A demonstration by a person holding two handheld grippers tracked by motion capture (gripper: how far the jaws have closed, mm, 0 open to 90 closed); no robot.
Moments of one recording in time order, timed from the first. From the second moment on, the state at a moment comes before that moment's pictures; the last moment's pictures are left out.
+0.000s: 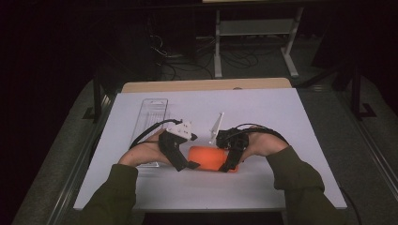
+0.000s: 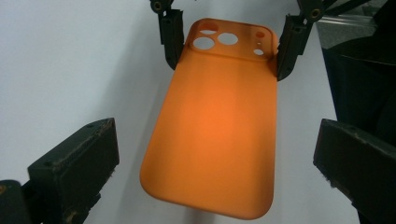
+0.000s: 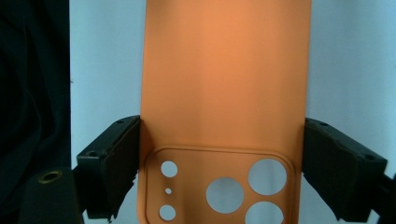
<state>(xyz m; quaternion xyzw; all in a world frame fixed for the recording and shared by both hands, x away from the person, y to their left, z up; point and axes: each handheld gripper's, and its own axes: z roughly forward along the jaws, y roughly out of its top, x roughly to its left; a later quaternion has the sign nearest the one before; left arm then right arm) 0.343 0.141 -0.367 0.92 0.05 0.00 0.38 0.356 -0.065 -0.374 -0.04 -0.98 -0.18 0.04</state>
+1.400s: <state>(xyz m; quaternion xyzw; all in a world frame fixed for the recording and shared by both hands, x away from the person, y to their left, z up) 0.339 0.113 -0.385 0.94 -0.01 0.00 0.33 0.344 -0.062 -0.364 -0.02 -0.98 -0.21 0.04</state>
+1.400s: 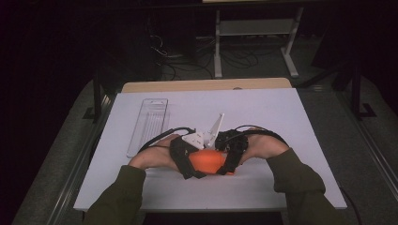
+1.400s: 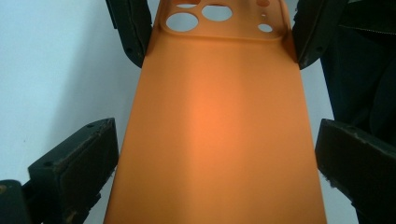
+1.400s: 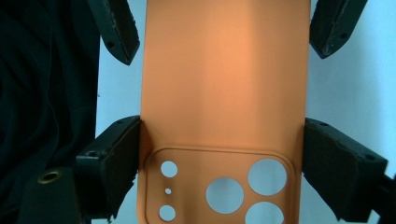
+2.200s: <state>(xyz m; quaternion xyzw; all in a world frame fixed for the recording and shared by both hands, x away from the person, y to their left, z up) 0.337 0.112 -0.386 0.94 0.01 -0.03 0.33 0.344 -0.061 -0.364 -0.02 -0.98 -0.21 0.04</state>
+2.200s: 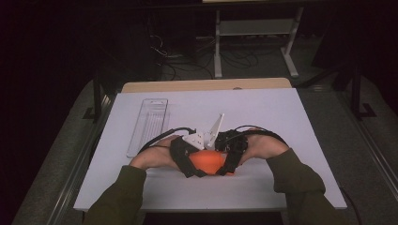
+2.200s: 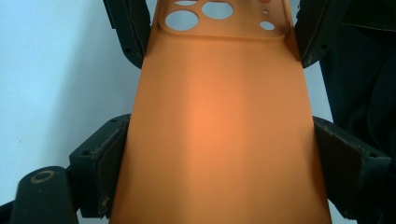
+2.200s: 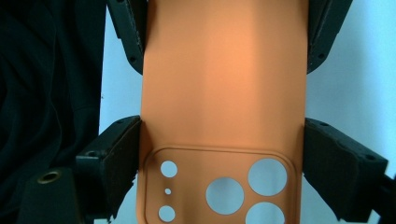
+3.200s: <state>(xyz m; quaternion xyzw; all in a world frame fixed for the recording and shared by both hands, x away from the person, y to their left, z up) 0.340 0.111 -0.388 0.94 0.03 -0.04 0.33 0.347 -0.074 -0.362 -0.05 -0.97 -0.25 0.02</state>
